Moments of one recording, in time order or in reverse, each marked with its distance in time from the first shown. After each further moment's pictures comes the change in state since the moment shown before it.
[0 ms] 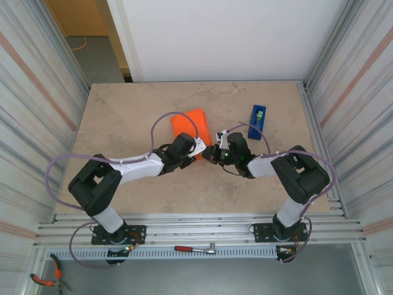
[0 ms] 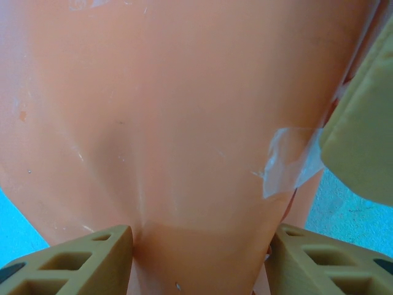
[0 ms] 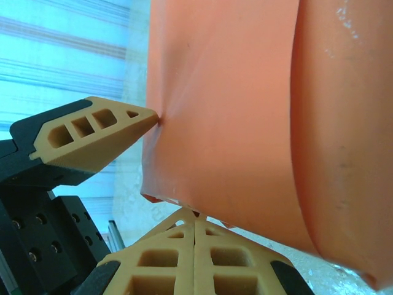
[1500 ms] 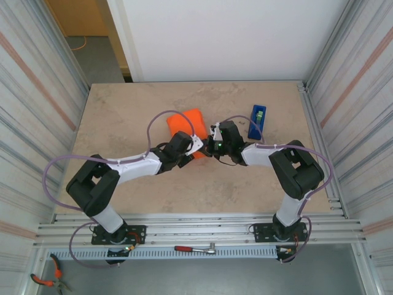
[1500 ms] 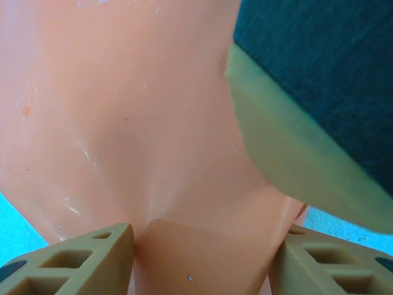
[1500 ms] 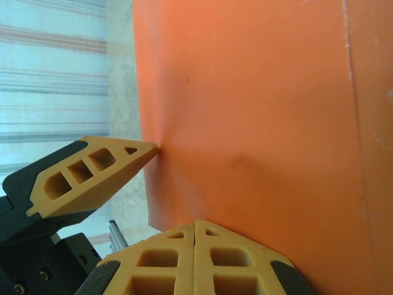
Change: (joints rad) left arm 0.032 -0.019 -0.003 -0.018 0.025 -0.050; right arm -0.002 0.063 0.239 -0.314 -0.024 -0.003
